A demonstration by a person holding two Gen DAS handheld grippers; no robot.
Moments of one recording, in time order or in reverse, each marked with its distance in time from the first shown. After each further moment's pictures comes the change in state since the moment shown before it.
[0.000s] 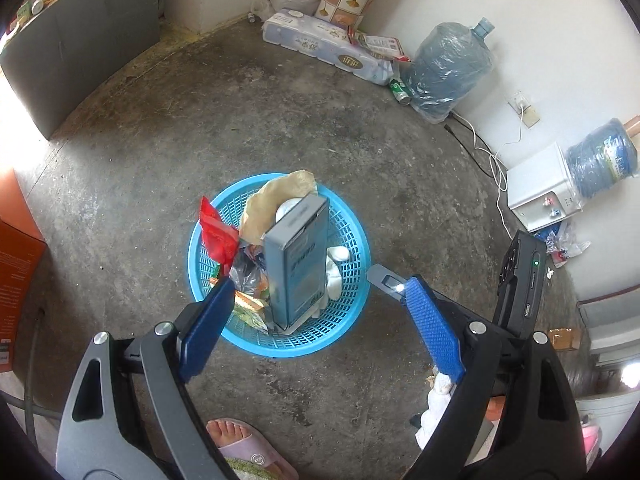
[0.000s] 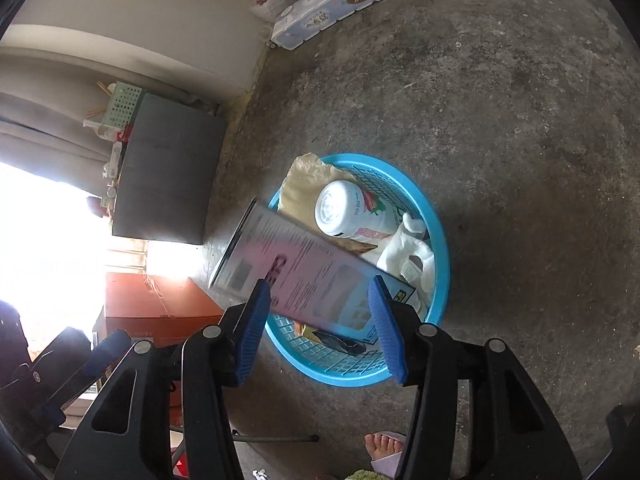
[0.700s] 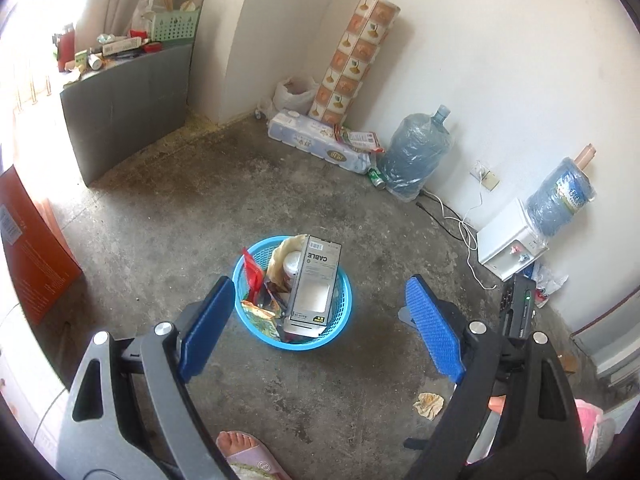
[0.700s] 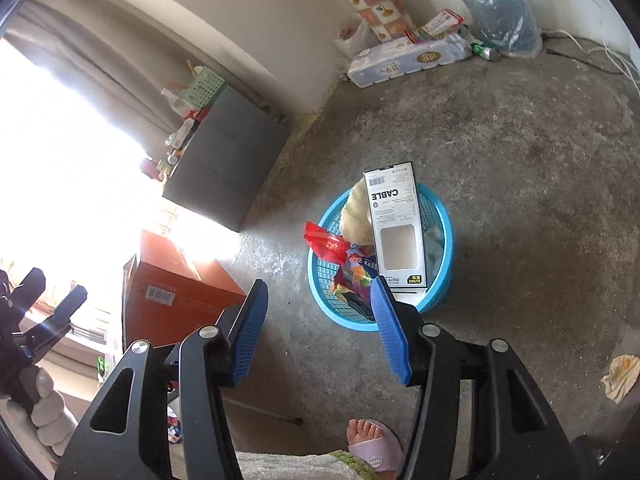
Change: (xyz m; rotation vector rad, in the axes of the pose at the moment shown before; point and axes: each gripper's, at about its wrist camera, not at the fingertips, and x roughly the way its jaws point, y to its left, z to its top) left arm -0.206 0.008 -0.101 0.016 -0.374 -0.024; right arm -0.139 0.054 -0.088 -0.320 -0.141 0.073
